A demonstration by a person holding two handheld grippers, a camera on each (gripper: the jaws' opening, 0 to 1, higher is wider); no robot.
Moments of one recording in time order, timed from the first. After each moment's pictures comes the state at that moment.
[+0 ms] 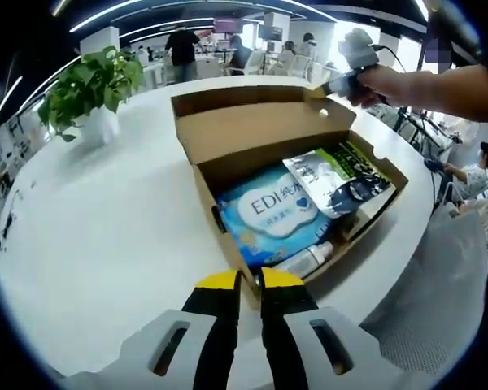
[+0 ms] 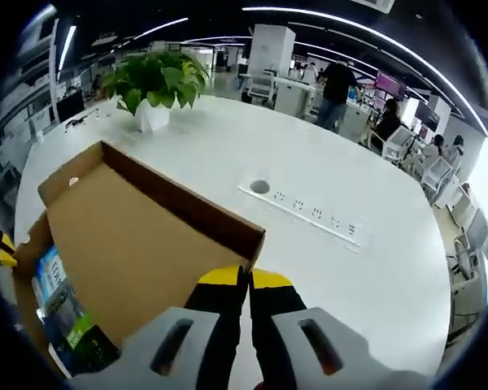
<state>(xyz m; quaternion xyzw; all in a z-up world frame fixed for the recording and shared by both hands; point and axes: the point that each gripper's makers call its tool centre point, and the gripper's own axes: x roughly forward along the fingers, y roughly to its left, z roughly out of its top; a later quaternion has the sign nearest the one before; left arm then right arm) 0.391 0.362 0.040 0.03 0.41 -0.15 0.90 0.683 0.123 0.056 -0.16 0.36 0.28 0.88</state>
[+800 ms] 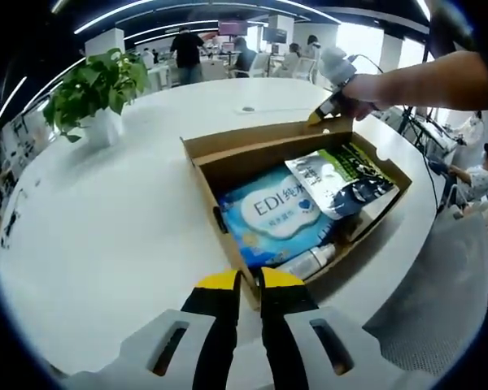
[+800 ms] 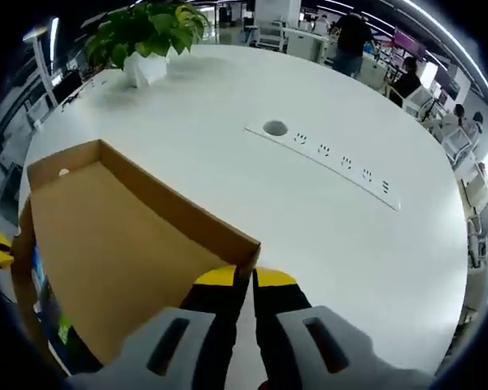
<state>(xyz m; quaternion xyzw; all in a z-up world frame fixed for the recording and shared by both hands) 0.393 0.362 0.041 0.03 0.41 -0.14 0.90 0.684 0.124 0.008 -0.17 0.44 0.29 0.83</state>
